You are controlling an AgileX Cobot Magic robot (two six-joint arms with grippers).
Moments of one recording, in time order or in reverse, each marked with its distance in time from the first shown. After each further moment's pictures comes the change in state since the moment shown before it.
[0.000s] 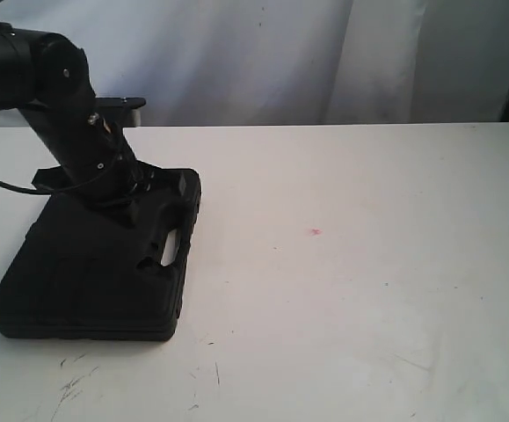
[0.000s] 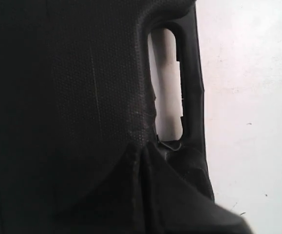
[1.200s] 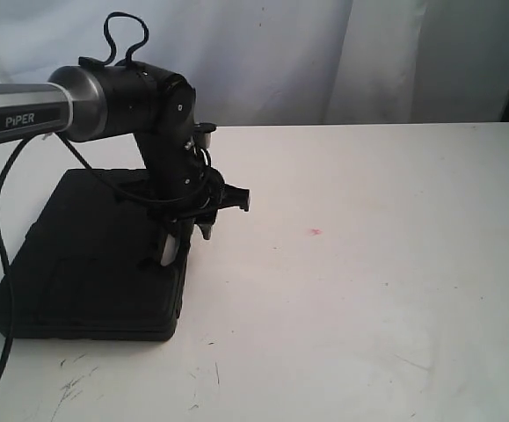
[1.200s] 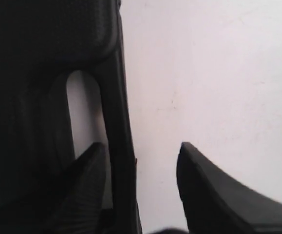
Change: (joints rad) left arm -0.130 0.297 -0.292 0.078 0.067 -0.184; right arm 0.000 0.000 0.000 0.002 0.000 0.000
